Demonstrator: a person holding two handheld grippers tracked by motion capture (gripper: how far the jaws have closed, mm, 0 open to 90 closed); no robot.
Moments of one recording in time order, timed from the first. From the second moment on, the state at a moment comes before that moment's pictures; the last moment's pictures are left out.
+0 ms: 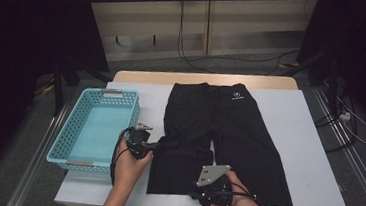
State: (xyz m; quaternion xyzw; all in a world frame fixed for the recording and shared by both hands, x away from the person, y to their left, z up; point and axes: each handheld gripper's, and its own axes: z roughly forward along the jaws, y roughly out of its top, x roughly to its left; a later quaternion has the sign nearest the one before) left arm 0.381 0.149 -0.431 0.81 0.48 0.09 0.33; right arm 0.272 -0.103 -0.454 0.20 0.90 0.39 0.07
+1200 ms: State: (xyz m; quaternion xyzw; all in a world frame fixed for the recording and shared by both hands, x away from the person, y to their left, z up) left arm 0.392 0.146 -0.428 0.79 0.47 0.11 0.37; right arm 0.267 -0.107 -0.451 0.20 0.90 0.38 0.00
